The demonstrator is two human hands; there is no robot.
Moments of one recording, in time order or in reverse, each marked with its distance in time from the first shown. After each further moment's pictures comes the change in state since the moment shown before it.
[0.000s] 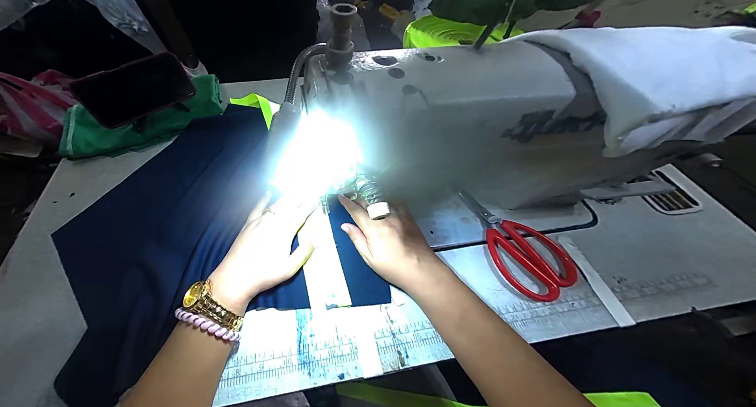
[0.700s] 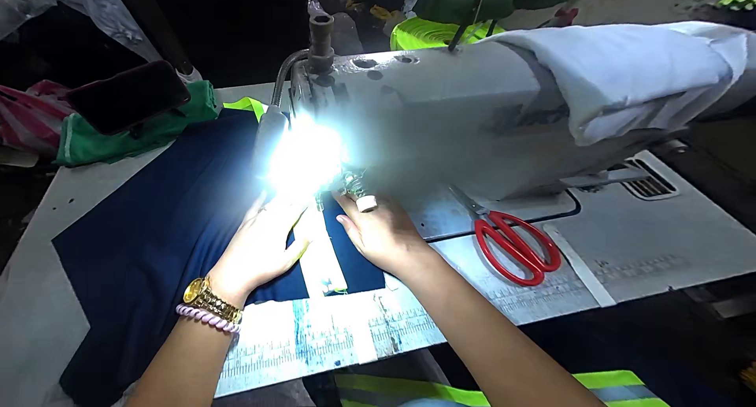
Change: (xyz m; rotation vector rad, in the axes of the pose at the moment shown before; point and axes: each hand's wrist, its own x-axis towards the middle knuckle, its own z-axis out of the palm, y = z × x) left_hand 0.001 -0.002 0.001 -0.006 0.027 -0.008; right_hand 0.005 0.001 -0.003 0.025 0.004 -0.019
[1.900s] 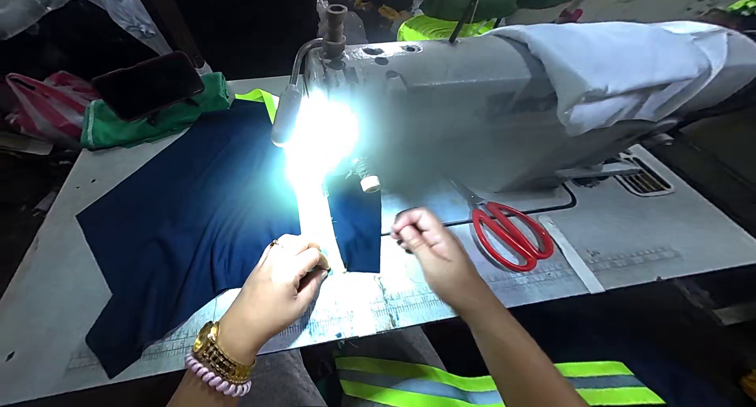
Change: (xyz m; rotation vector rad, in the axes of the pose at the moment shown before) left_hand -0.068 0.049 0.013 -0.355 0.144 0.055; right_hand -0.078 0.007 -0.032 0.861 0.164 0.286
